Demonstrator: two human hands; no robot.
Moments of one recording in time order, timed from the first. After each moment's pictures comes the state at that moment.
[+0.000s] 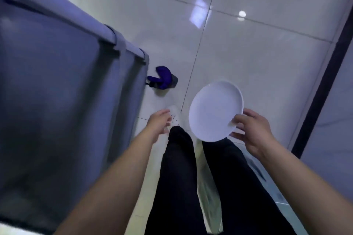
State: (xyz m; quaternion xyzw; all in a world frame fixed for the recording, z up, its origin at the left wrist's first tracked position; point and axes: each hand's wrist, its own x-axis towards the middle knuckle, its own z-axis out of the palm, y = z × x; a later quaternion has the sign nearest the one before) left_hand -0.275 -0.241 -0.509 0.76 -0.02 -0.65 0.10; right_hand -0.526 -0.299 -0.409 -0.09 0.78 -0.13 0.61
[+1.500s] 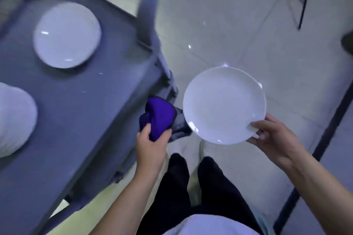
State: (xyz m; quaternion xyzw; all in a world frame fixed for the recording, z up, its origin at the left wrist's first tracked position) left_hand -0.276 -0.196 -0.175 0.84 -0.09 -0.34 0.42; right_hand -0.501 -0.368 -0.137 -0.23 0.57 -0.18 0.77
